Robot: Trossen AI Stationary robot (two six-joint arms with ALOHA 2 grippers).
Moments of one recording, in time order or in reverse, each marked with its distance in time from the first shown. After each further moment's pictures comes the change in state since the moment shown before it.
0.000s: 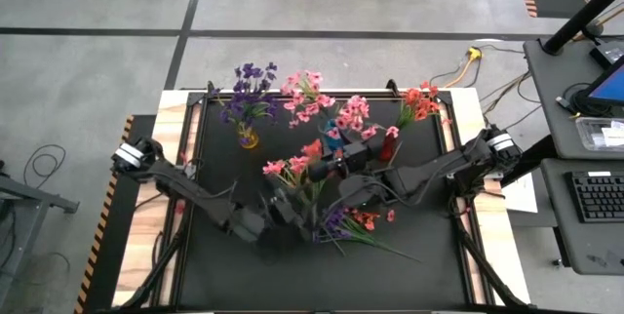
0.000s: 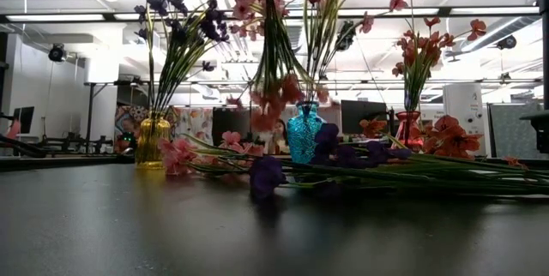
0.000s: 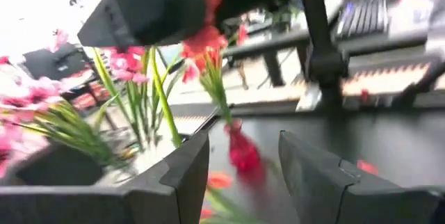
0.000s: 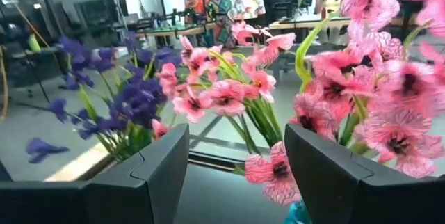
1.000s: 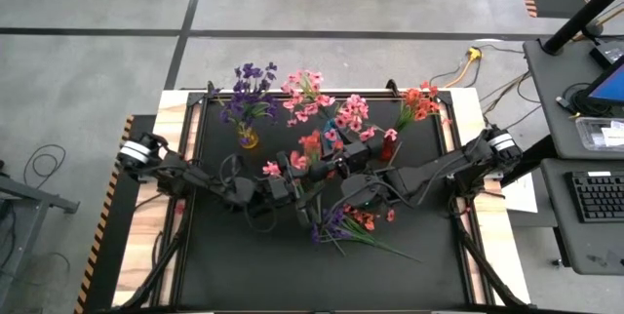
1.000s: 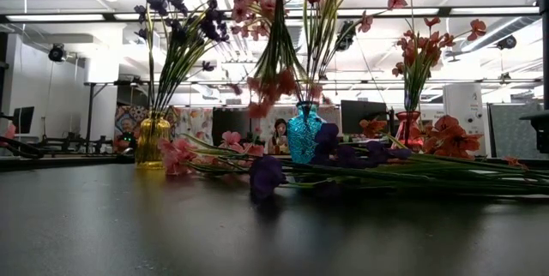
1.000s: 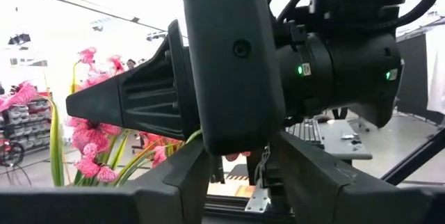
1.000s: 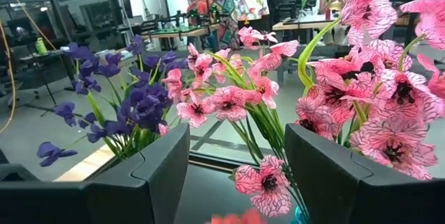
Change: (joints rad) left arm 0.179 0.019 -0.113 0.551 0.462 0.033; right arm 0.003 0.000 0.000 0.031 -0.016 -0.033
